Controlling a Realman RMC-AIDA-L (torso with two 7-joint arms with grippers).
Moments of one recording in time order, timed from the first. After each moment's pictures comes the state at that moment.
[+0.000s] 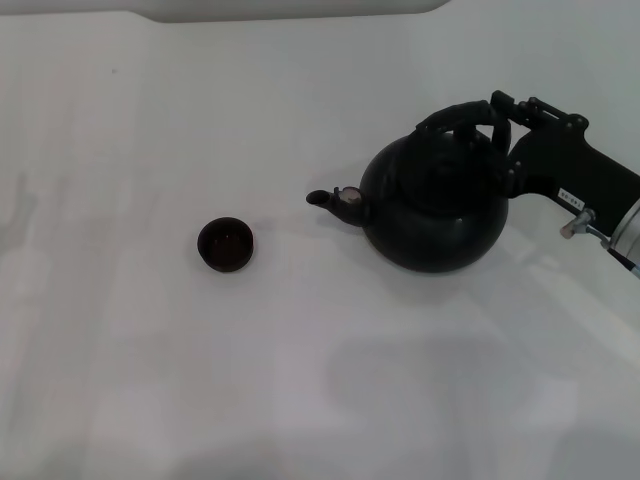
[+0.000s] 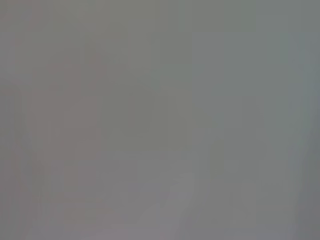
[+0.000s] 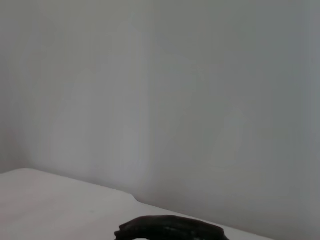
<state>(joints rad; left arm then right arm) -0.23 -2.08 0.30 -0.10 -2.07 -1.59 2.82 0.07 2.02 -1.80 -0.84 2.55 0.82 -2.37</state>
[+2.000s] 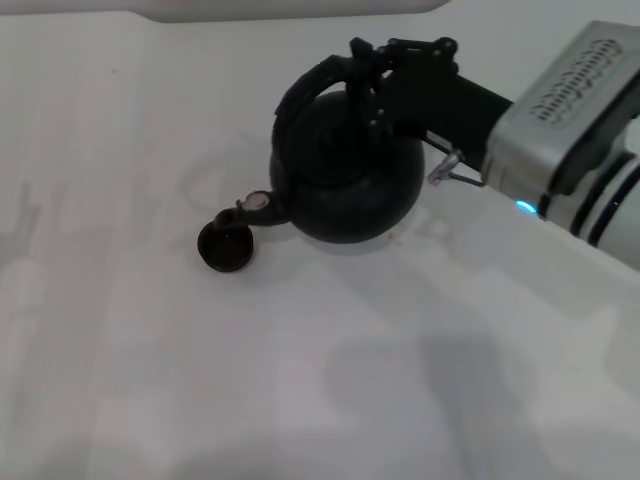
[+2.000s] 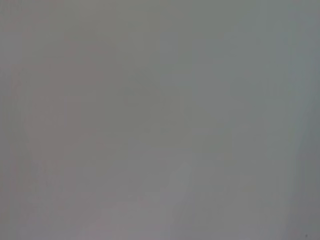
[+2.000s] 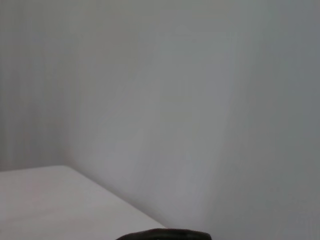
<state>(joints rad) -0.21 -2.08 0.31 -0.12 -2.06 -1.59 2.82 0.15 2.02 -2.06 -1.21 2.53 0.38 -2.43</state>
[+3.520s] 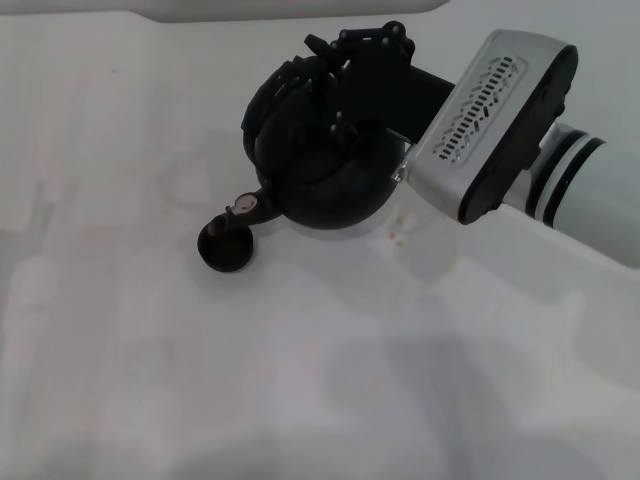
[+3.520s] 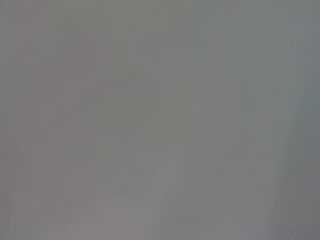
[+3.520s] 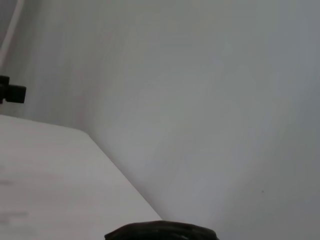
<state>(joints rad) -0.22 -2.08 0.31 -0.13 -2.04 -1.59 2.82 0.25 2.03 -2.12 -1.21 2.54 0.28 -2.68</state>
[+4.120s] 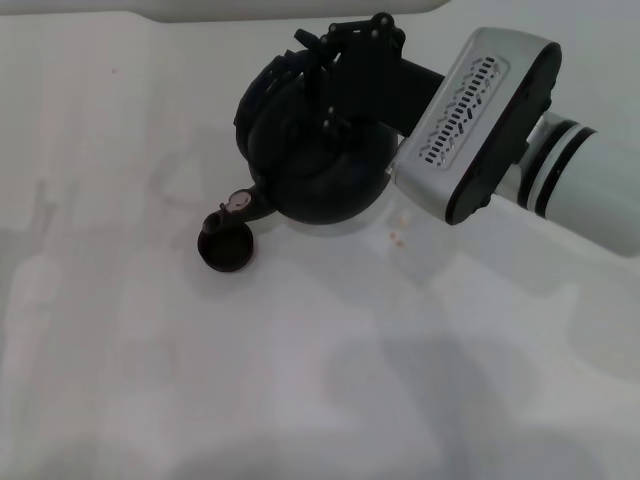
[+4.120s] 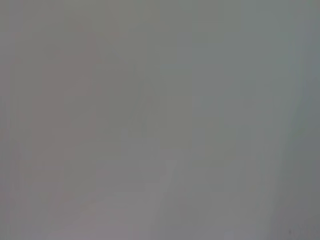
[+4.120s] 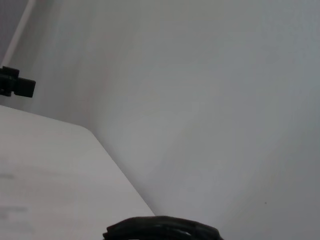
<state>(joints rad) -0.22 -2.08 0.31 -0.14 -2.03 -1.59 2.82 0.28 2.03 -2.12 -1.20 2.54 0.28 -2.73</state>
